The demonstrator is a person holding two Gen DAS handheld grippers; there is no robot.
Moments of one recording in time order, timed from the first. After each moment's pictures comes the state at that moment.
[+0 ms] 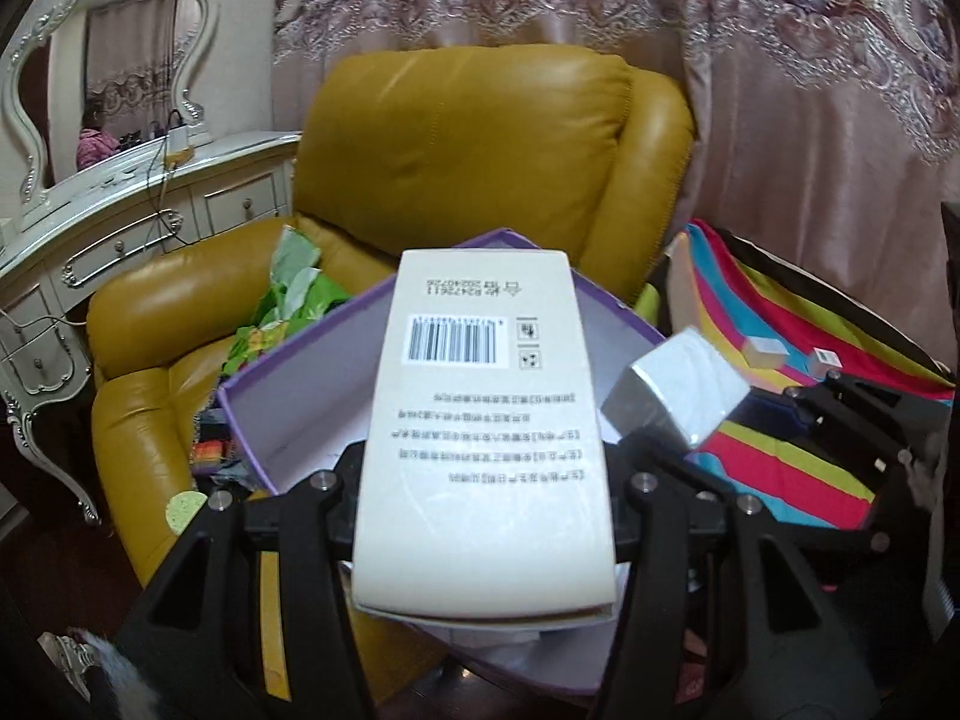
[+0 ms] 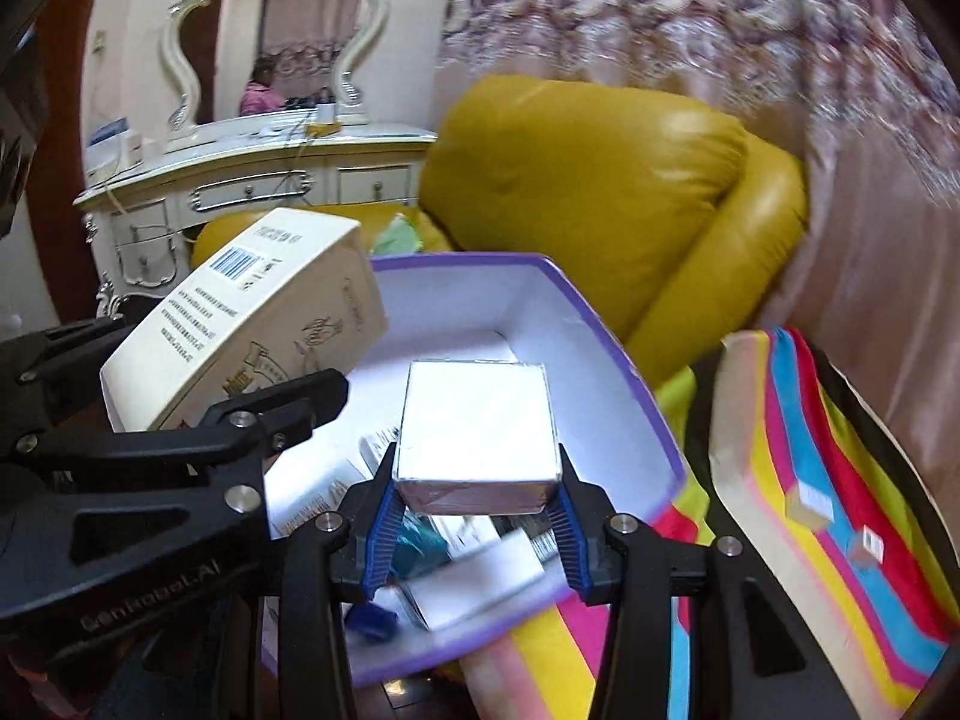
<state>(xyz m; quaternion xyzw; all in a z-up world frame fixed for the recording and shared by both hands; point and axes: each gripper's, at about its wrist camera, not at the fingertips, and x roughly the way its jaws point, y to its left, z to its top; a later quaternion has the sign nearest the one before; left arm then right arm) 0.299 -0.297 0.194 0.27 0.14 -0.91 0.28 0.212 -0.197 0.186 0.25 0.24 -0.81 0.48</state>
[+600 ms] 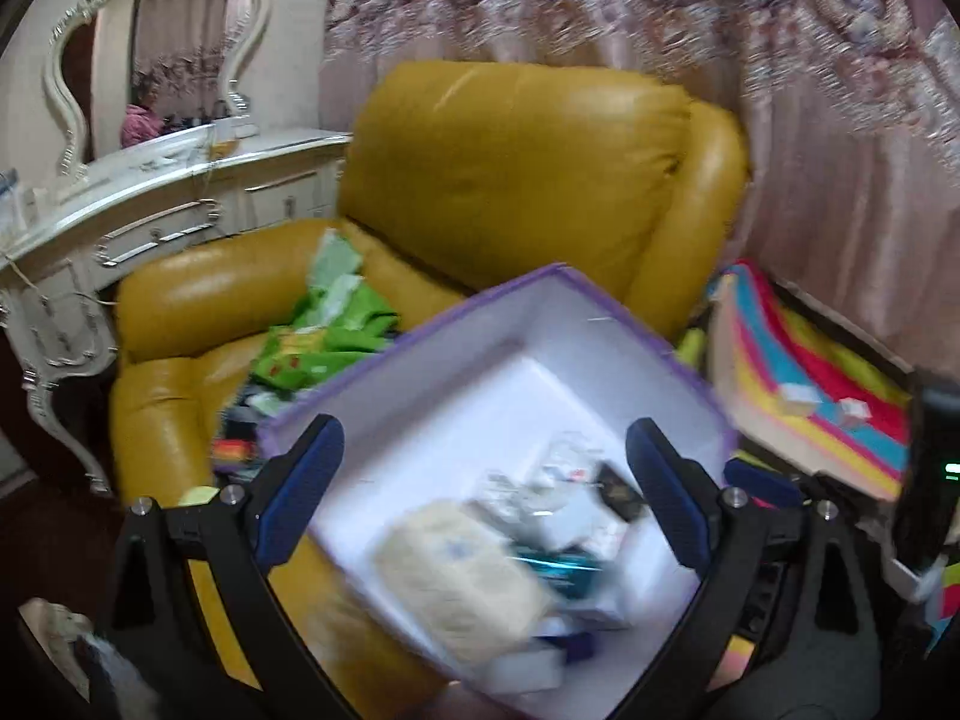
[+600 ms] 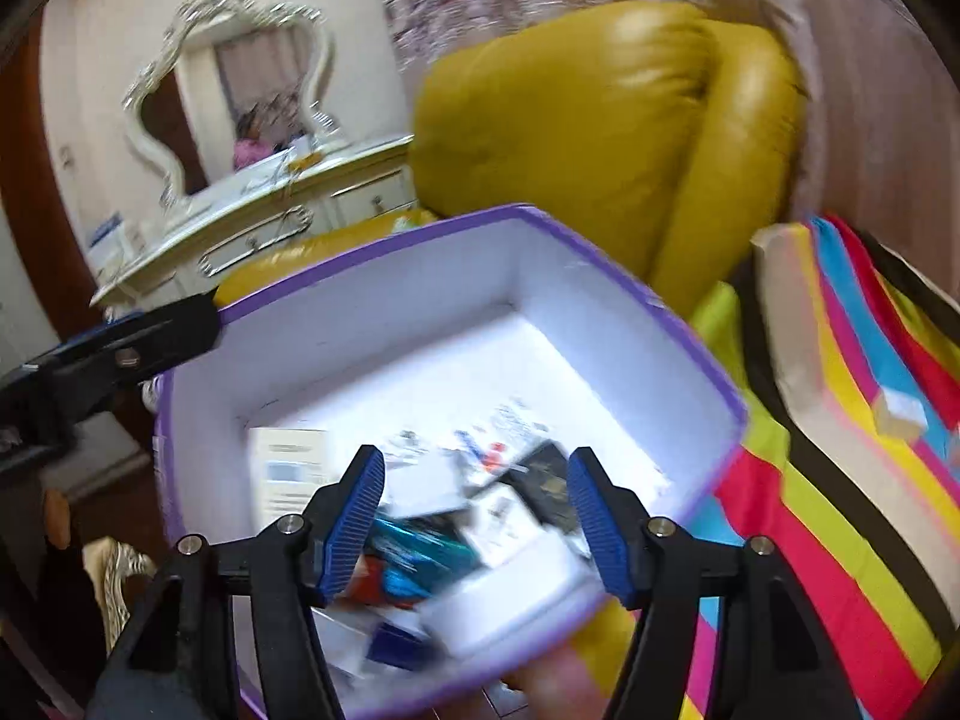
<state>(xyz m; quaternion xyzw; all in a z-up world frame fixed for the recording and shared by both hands) 0.298 -0.307 0.204 0.24 0.16 -0.90 0.32 0.147 -0.176 0.148 0.34 0.10 -0.79 0.50</state>
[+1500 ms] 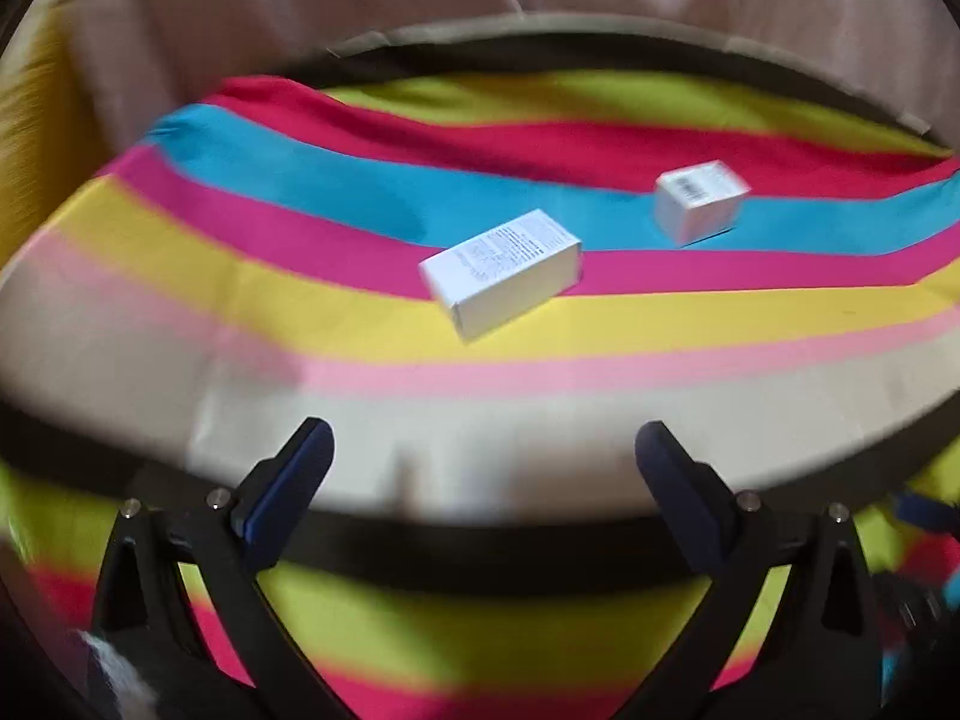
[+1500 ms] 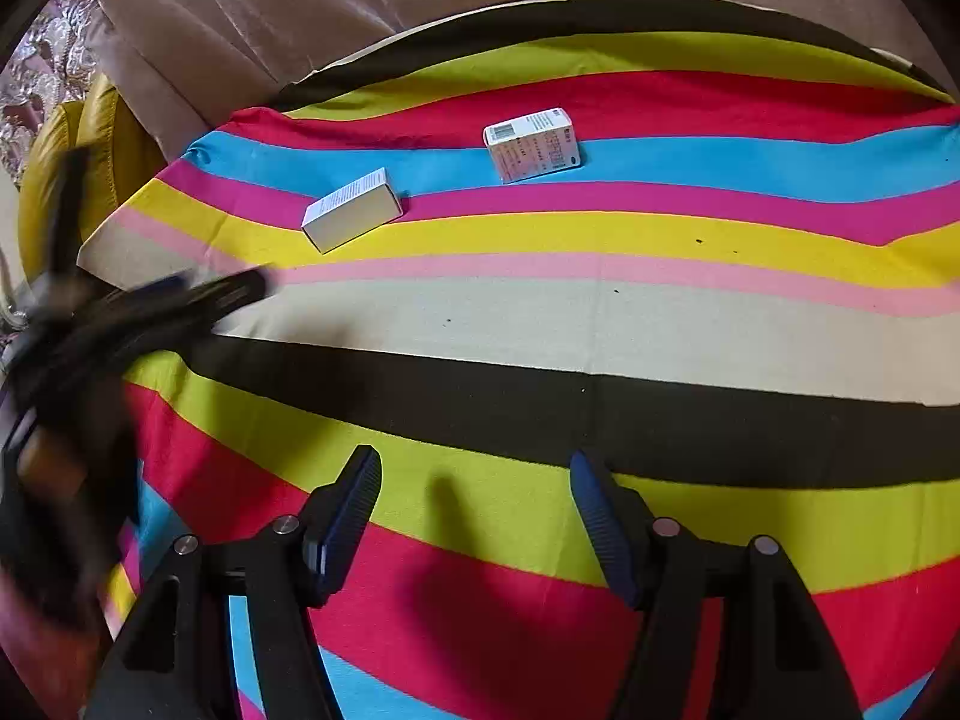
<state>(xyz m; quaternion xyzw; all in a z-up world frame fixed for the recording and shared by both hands) -0.155 -0.081 0.039 0.44 -0.05 -0.90 0.03 -0.082 0.160 0.025 0.47 -0.07 -0.86 0.20</state>
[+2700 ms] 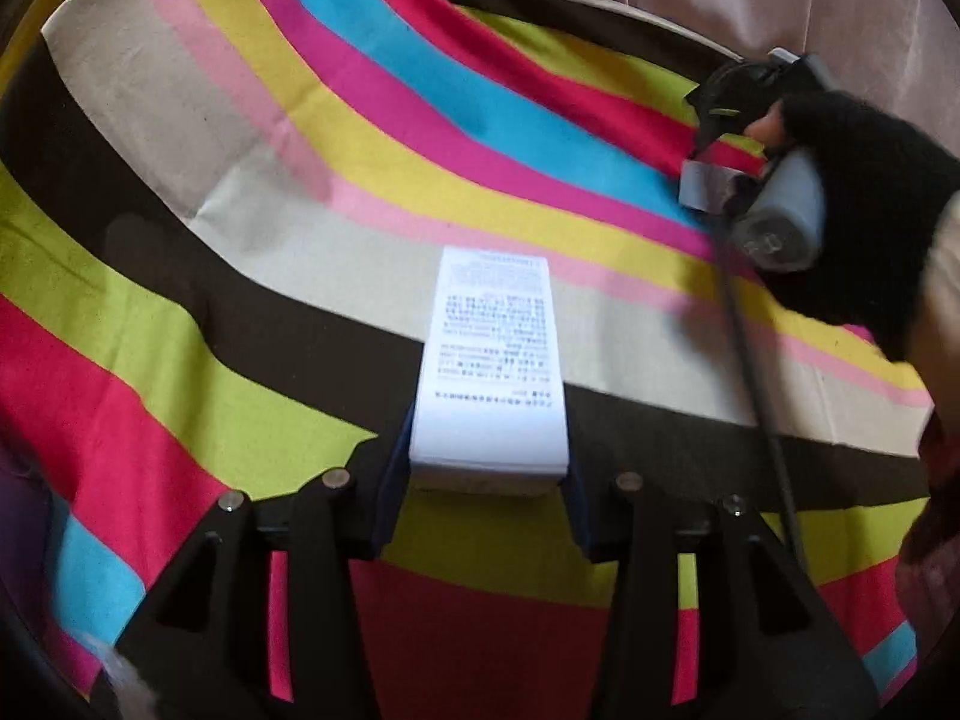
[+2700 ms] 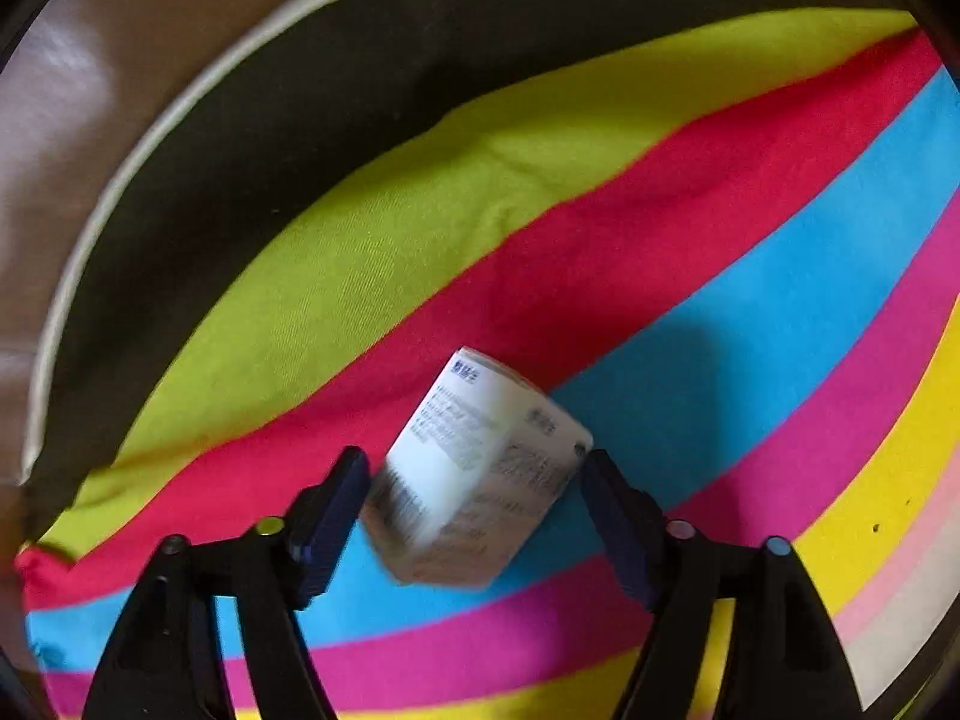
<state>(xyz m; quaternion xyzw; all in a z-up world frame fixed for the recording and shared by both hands) -0.058 -0.099 0.015 0.41 0.13 -0.90 0.08 -0.353 0.110 0.011 0.49 -0.26 -0.83 -0.10</state>
